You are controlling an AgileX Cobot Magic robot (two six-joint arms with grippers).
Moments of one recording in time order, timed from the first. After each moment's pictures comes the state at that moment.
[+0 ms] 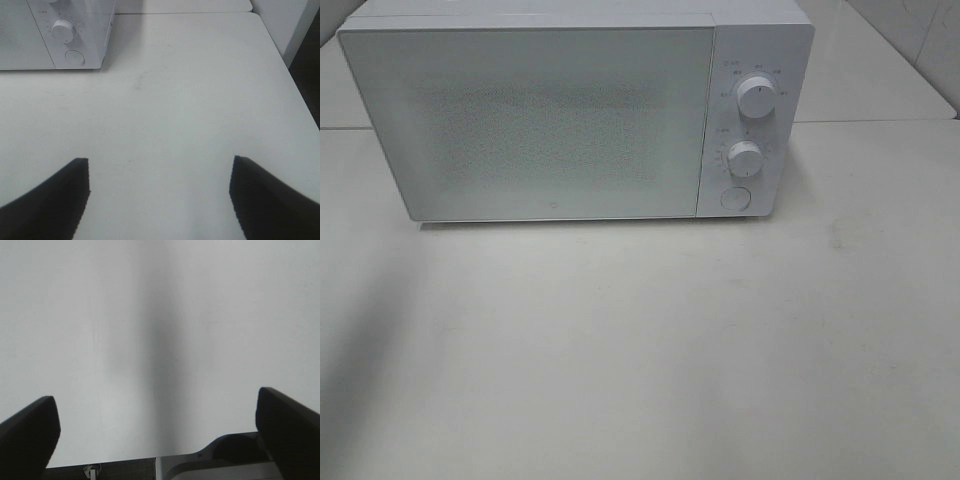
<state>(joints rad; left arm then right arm) -0.03 1.19 -1.13 -0.10 1.22 0.03 0.14 0.00 -0.50 -0.14 1.01 0.16</state>
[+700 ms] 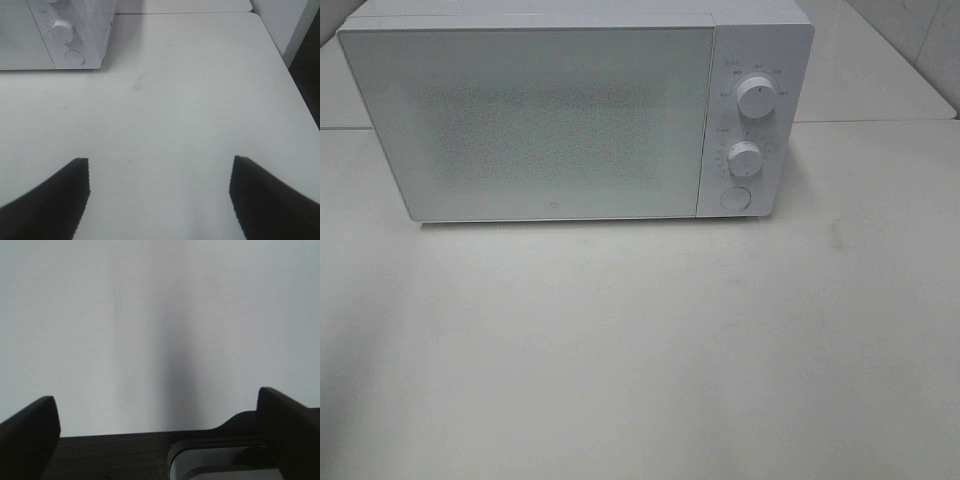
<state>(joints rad) 0.02 0.78 -0.86 -0.08 1.22 0.06 0.14 0.00 -0.50 -0.14 1.01 0.16</state>
